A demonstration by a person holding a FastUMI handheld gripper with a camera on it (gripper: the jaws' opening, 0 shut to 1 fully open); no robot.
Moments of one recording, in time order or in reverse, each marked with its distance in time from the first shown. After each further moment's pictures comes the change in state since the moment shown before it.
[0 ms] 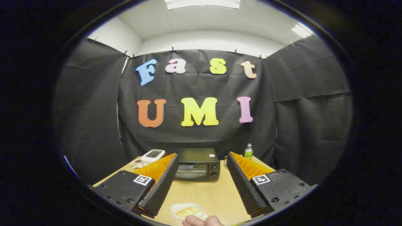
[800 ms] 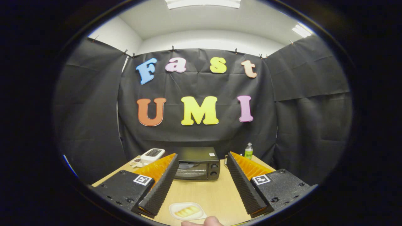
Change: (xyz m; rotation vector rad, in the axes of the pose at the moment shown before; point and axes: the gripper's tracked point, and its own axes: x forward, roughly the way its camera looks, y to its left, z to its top) arm 0.005 -0.003 -0.006 0.007 0.009 -0.006
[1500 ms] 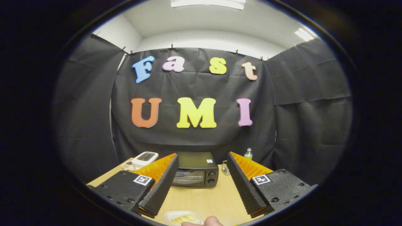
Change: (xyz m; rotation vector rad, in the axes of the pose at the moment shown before) arm 0.070 0.007 0.012 -0.045 -0.038 -0.045
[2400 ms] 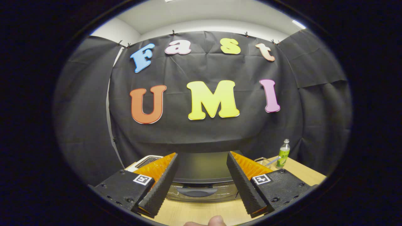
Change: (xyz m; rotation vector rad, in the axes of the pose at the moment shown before) arm 0.203 0.085 -0.079 0.091 0.080 0.108
